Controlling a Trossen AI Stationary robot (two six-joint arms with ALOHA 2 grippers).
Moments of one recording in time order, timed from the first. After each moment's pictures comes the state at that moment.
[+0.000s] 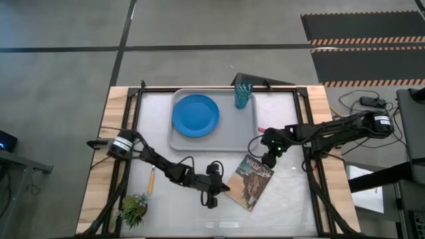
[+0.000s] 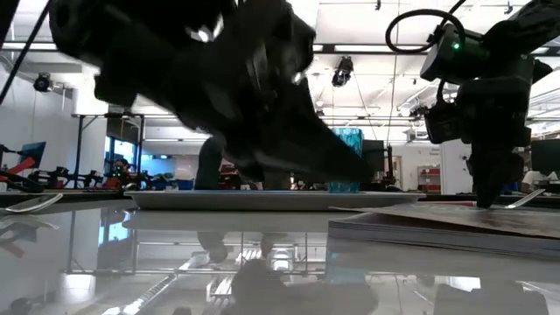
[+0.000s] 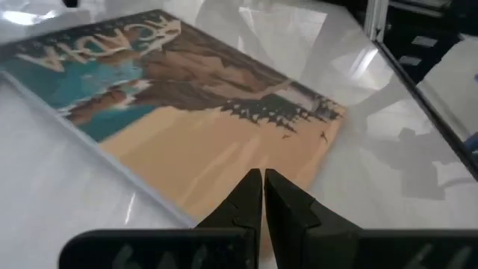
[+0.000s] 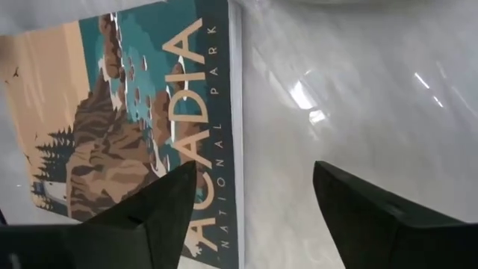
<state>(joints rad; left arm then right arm) -0.39 2.07 1.02 0.62 -0.21 -0.36 -0.08 1.18 0.45 -0.40 -0.32 0.66</state>
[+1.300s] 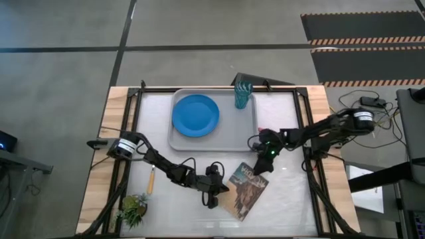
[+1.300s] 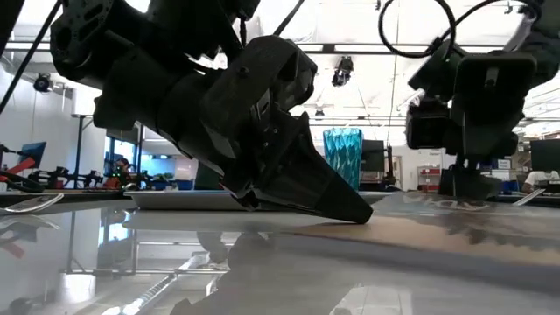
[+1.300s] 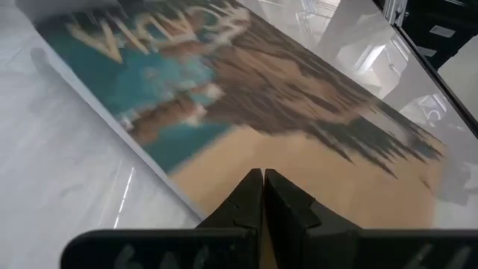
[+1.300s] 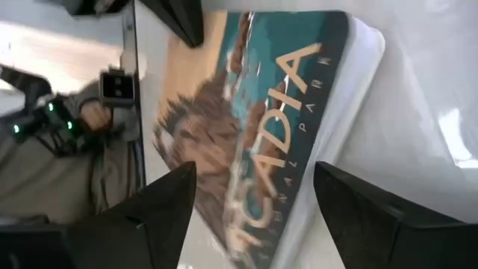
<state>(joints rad) -0.39 2.11 1.02 0.62 -0.21 -0.42 -0.08 1.49 0.35 0.33 -0.76 0.65</state>
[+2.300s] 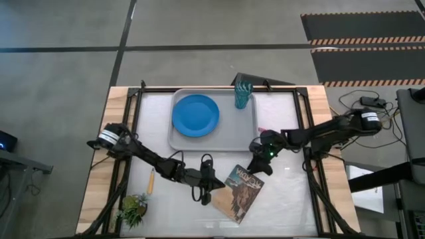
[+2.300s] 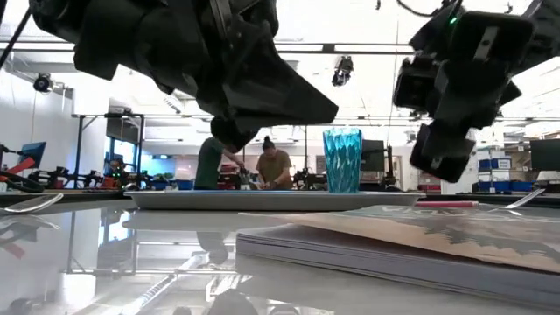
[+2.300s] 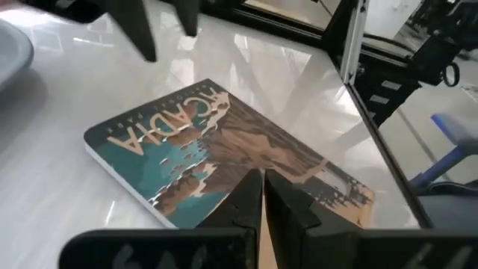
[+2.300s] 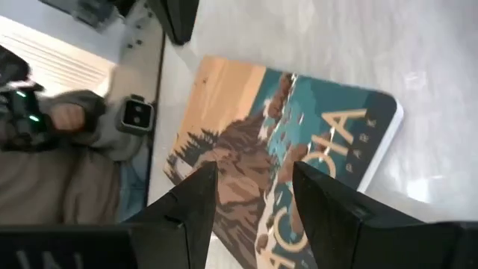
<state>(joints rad) -0.39 1.87 0.89 0.61 -0.21 -0.44 0.02 1.34 0.42 0.29 -0.58 0.60</state>
